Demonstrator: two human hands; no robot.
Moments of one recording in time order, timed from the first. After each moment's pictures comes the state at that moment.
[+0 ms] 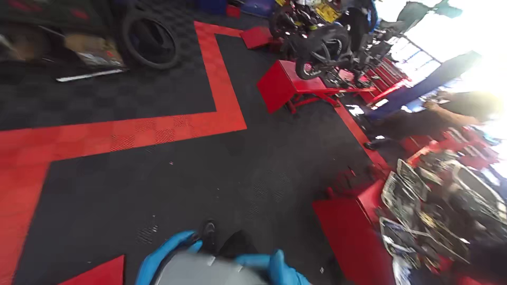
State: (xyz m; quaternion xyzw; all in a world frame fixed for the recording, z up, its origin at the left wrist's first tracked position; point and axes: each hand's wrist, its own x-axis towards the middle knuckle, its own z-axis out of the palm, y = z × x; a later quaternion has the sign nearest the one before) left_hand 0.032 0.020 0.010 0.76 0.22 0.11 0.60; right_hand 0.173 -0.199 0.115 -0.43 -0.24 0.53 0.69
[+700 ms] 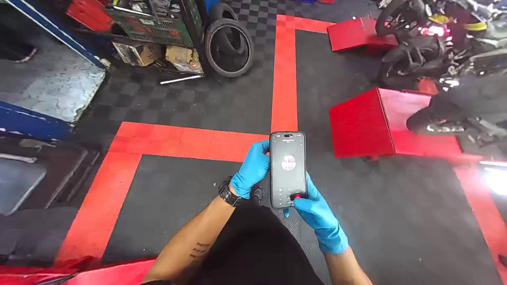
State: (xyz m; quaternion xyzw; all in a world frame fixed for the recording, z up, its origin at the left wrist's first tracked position) left_hand 0.671 0.427 0.061 0.60 0.21 0.24 0.73; right_hand 0.763 0.232 0.037 -0.32 -0.26 0.58 0.70
